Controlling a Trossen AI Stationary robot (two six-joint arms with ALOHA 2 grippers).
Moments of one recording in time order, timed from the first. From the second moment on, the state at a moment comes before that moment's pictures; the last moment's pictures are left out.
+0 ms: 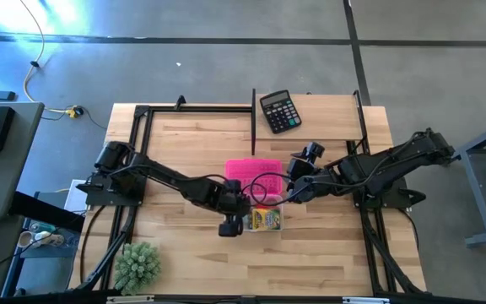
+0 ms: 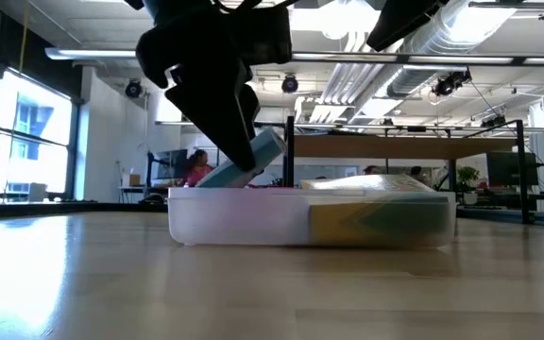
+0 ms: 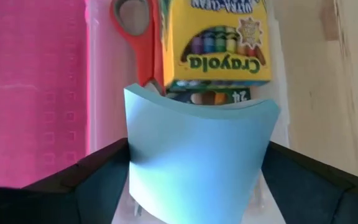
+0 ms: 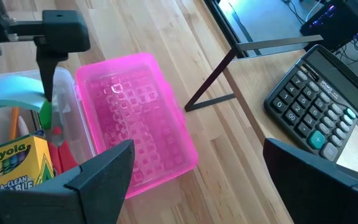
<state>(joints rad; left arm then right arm) -0.14 1.86 1.26 -0.50 -0.14 -0.15 0.32 1.35 1.24 -0.91 0.72 0.38</state>
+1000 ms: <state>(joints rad) -0.12 1.78 1.26 -0.55 -0.14 -0.13 0.32 1.35 1.24 -0.90 0.72 0.38</state>
